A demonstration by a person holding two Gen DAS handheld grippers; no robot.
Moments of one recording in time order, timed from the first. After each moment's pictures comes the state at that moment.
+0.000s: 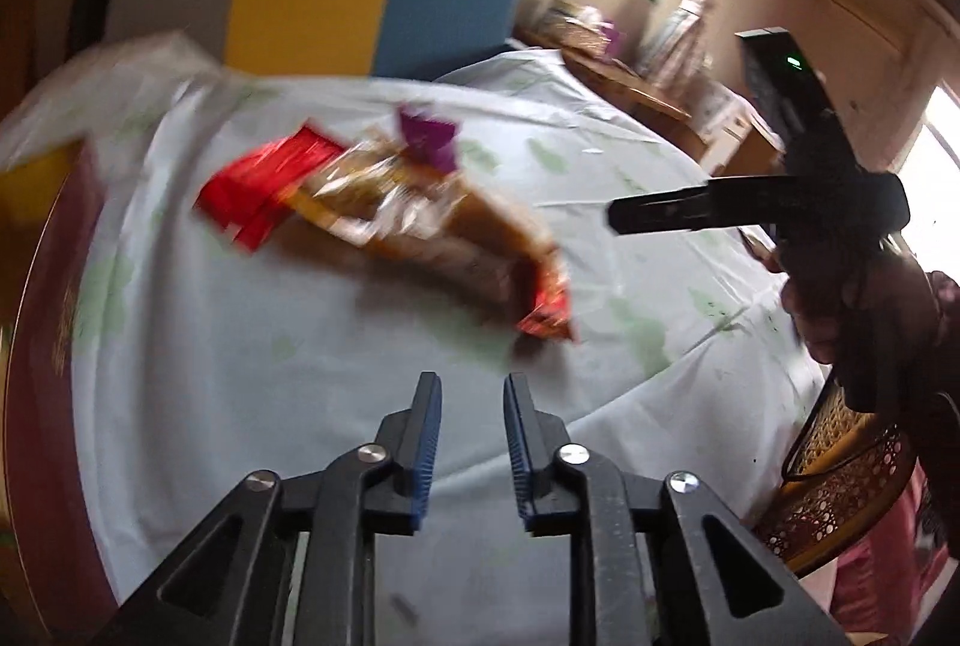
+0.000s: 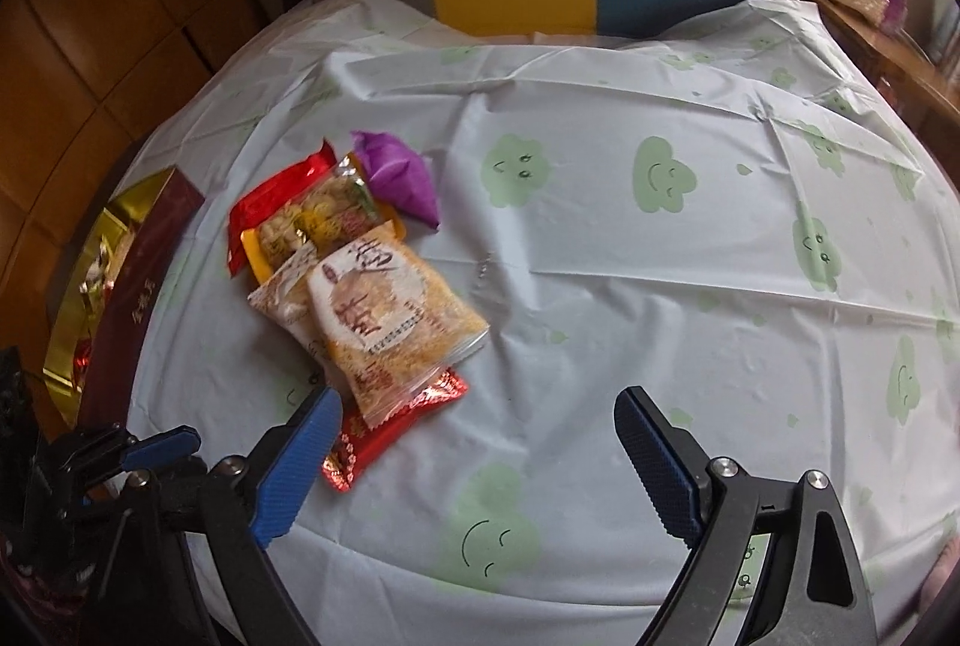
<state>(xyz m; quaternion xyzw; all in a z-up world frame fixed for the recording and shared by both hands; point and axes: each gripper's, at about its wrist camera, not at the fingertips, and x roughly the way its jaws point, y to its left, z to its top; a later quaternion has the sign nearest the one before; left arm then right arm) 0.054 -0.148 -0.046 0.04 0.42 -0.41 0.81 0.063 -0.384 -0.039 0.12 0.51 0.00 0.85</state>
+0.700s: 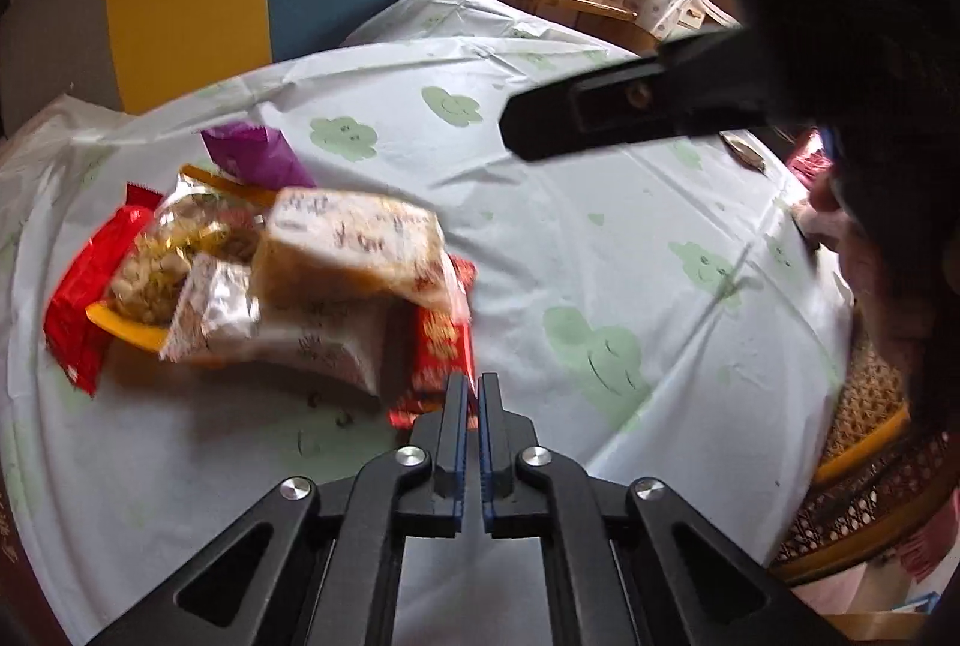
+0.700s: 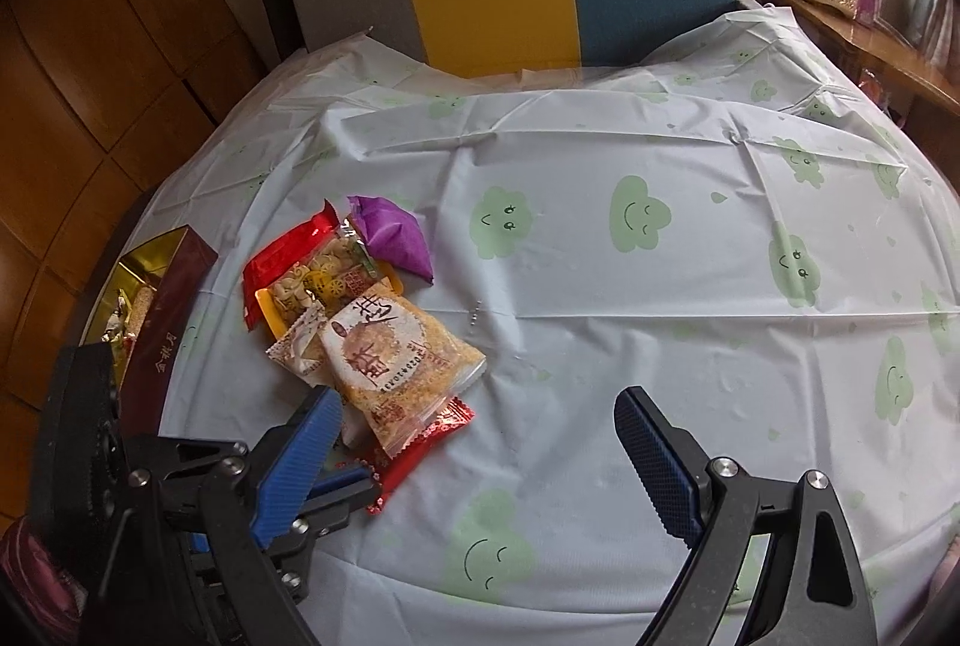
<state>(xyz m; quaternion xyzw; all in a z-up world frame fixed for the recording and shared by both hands) 0.059 -0.244 -0.067 0.16 0.45 -0.45 0.75 0.055 -0.400 -0.020 0.15 0.47 -0.01 0.87</state>
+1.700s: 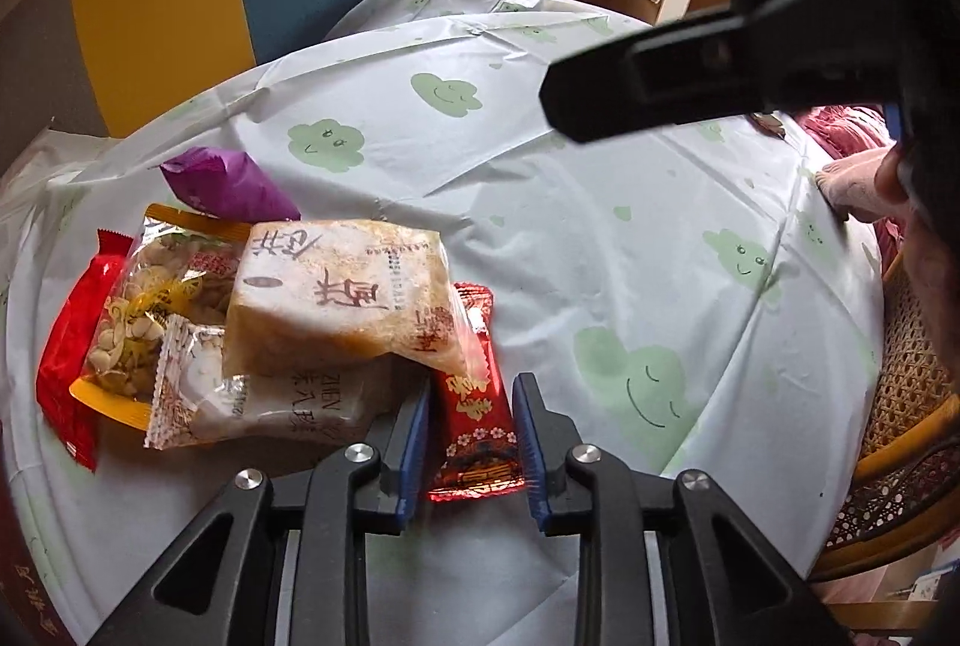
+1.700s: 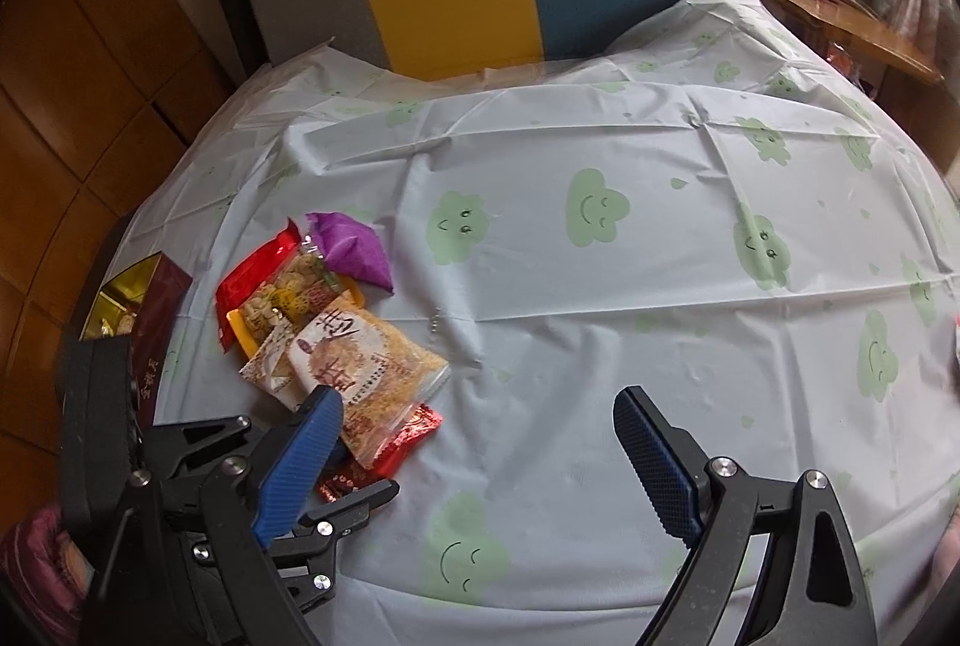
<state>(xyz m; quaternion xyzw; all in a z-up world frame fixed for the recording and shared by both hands) 0.079 -0.281 -0.081 0.21 0.44 -0.45 0.75 0.053 -0.417 -0.019 0.17 0.47 -0.05 0.86</state>
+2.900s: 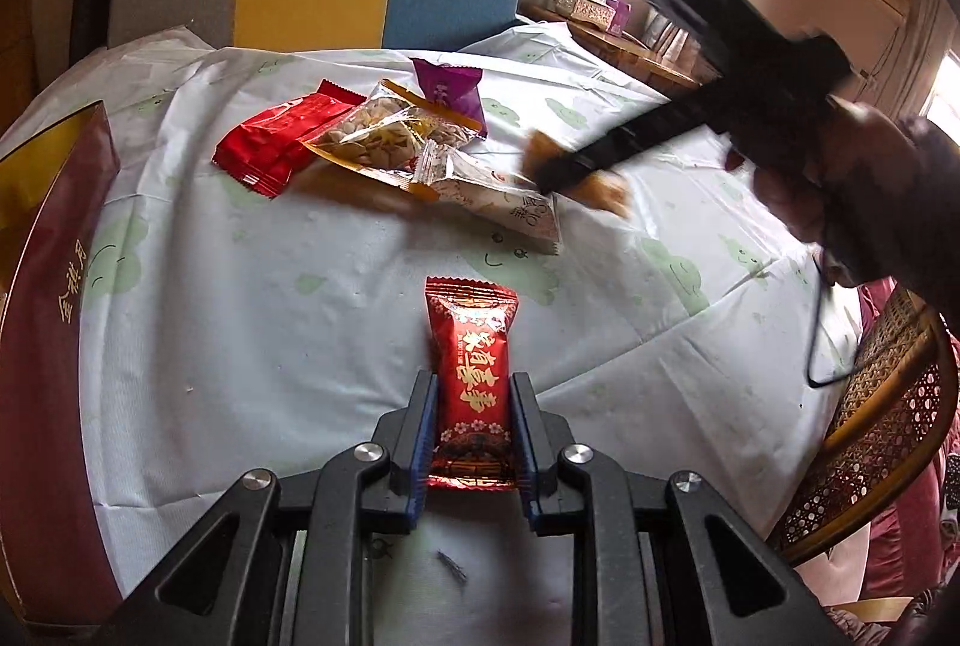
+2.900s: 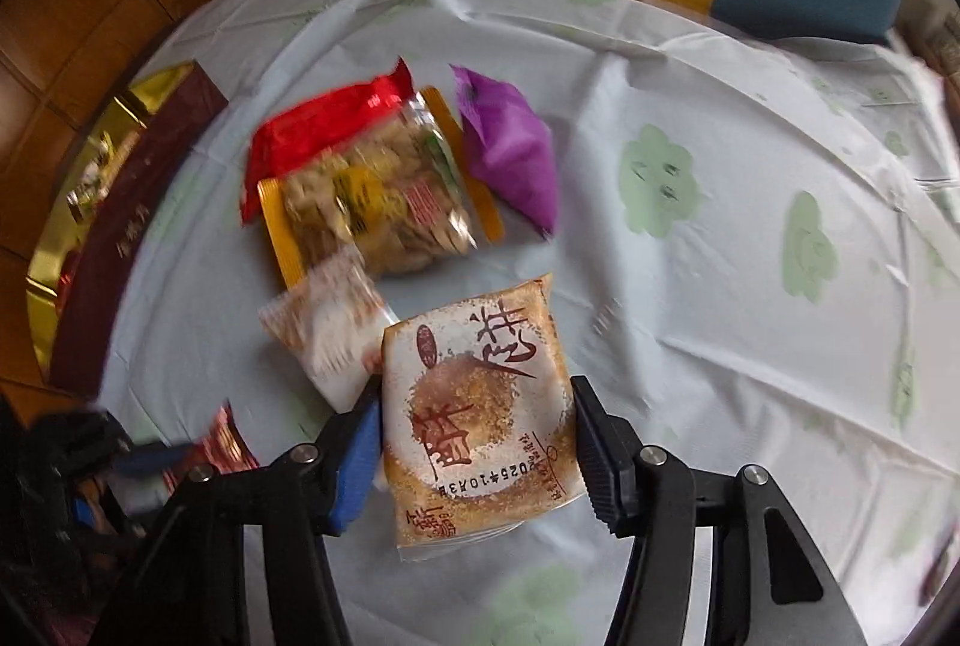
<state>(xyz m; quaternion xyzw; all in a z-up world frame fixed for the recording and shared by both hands) 0.049 -0.124 -0.083 0.07 0.44 -0.39 0.81 0.119 -0.341 -0.072 0.01 0.60 0.07 0.80</state>
